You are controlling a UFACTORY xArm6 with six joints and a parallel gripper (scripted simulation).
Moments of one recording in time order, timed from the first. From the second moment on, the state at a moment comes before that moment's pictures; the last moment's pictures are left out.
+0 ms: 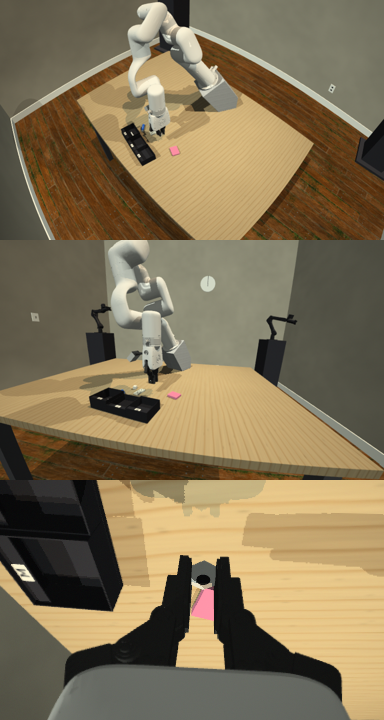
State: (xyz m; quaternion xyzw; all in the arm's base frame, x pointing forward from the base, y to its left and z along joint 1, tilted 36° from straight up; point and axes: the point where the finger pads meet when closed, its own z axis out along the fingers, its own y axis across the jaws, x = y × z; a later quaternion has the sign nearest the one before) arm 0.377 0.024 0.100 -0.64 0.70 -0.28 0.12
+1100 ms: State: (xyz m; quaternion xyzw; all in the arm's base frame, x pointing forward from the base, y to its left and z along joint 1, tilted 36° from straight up) arm 0.419 -0.058 0.162 -0.62 0.71 -0.29 0.13
